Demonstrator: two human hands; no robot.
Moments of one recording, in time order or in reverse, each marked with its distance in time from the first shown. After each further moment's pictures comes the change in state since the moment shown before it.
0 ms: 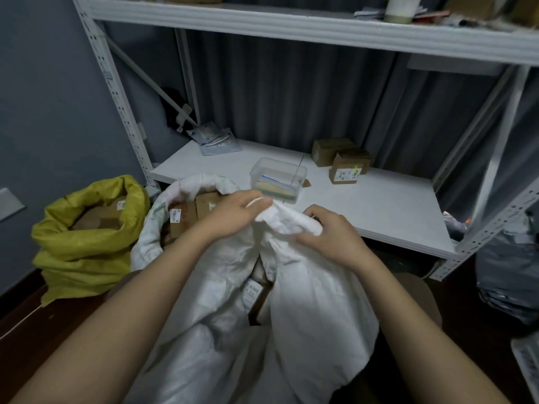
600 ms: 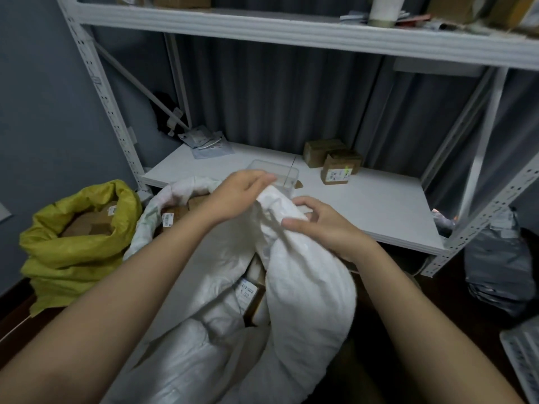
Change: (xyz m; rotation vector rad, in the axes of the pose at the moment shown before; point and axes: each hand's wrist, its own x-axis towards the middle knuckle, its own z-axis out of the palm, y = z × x) left_hand 0.021 0.030 -0.008 -0.034 0.070 0.190; right_hand -0.008 -0.019 -0.021 0.523 -0.239 0.120
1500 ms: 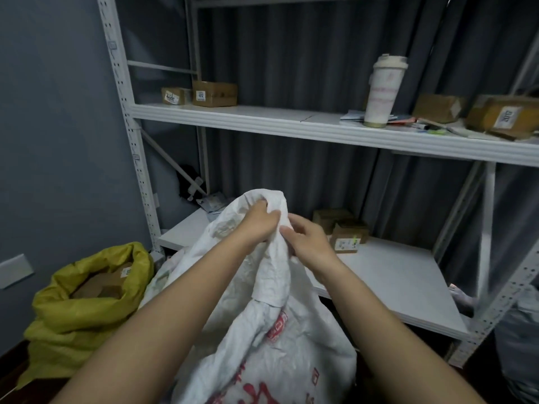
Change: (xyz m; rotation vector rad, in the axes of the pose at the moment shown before) left_hand 0.060 0.060 -0.028 -0.190 0.174 -0.488; right_hand 0.068 -0.068 0.009 0.006 0.337 -0.201
